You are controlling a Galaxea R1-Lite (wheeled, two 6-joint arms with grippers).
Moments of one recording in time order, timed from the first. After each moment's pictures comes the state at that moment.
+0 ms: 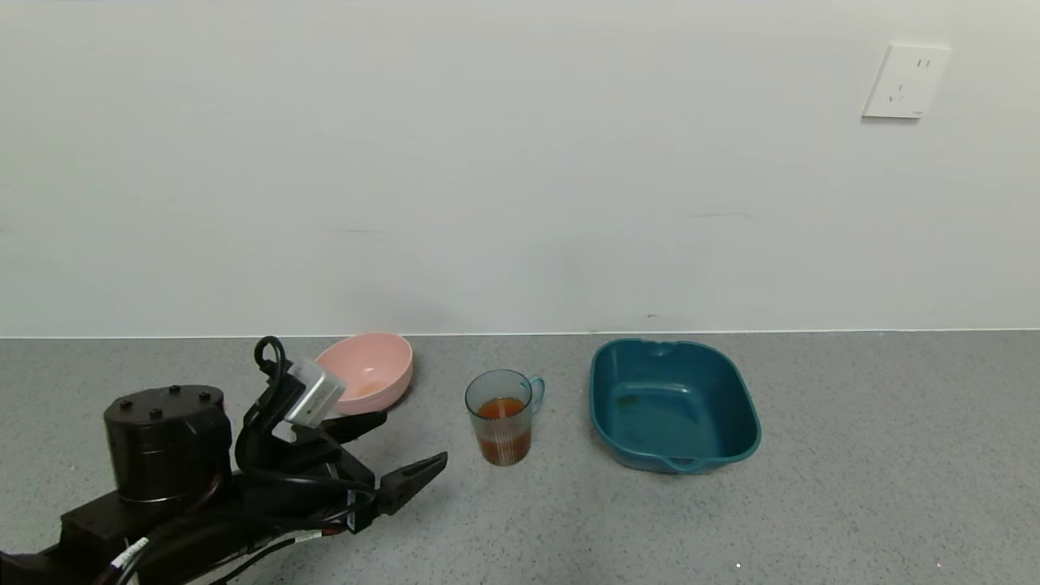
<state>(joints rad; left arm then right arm) -0.27 1.73 -0.28 -1.11 -0.35 0.08 0.00 0.00 0.00 -0.01 0.00 0.02</state>
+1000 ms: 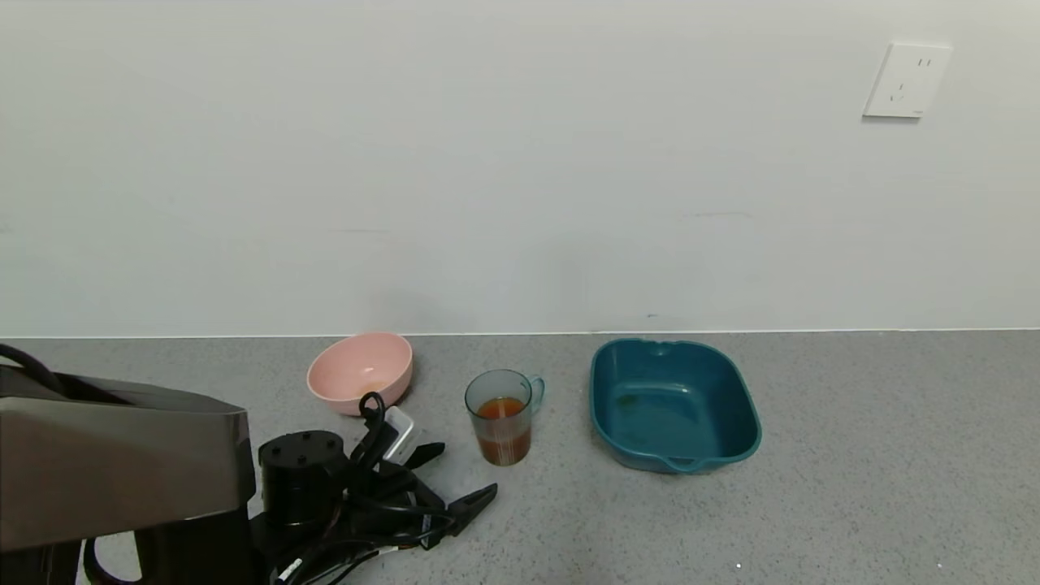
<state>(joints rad) -0.35 2.22 -0.28 -1.56 -0.35 0.07 0.00 0.00 0.00 -0.01 0.00 0.02</state>
